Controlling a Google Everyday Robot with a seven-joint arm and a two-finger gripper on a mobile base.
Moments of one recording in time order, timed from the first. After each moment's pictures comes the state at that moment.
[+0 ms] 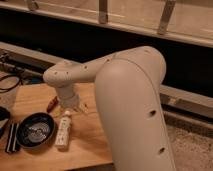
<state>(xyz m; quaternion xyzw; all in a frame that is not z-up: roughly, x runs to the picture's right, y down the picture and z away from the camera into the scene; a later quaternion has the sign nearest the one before) -0.164 0.138 0.745 -0.27 0.32 0.64 0.65</state>
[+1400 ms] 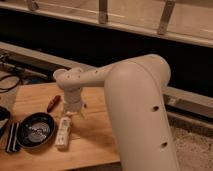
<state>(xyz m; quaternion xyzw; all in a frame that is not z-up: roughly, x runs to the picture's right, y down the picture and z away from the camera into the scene) -0.178 0.160 0.780 -0.36 0.26 0.66 0.61</state>
